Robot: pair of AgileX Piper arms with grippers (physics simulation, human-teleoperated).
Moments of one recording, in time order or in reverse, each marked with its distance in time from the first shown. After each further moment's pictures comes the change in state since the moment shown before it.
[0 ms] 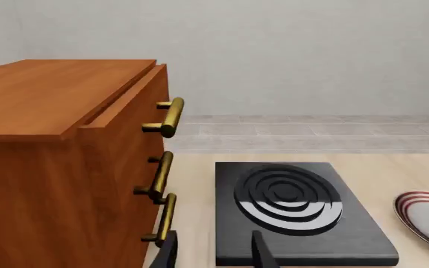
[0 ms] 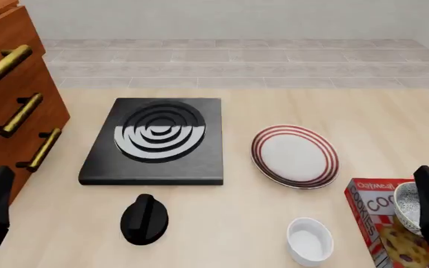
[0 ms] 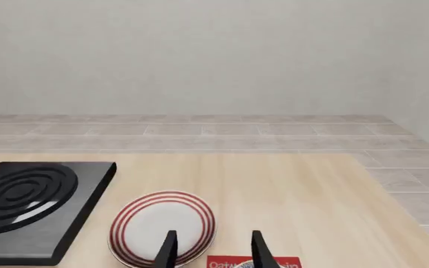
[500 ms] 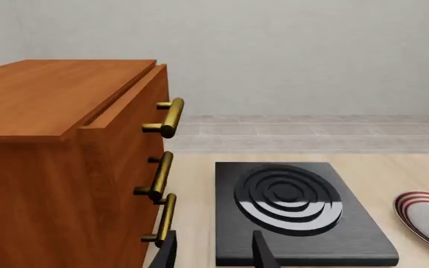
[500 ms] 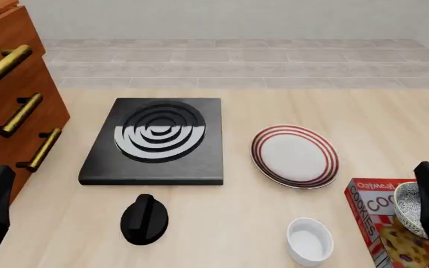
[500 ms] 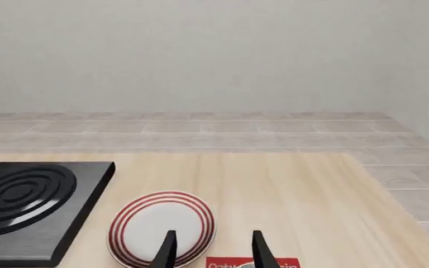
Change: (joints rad) left arm 0.000 0.005 -0.003 -0.001 0.000; right arm -0.005 0.042 -0.023 -0.006 0.001
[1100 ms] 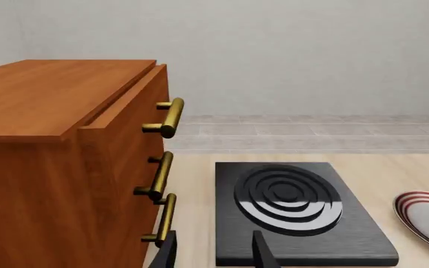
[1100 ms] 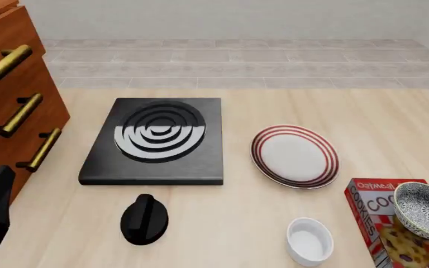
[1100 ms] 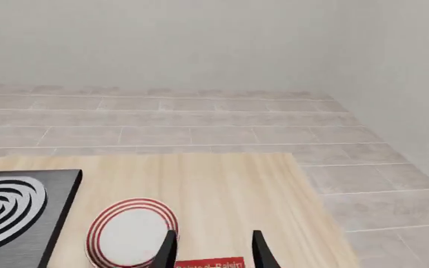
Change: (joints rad) left arm 0.000 0.000 0.000 0.000 0.000; right arm -0.146 0.157 -0.688 0.657 -0.089
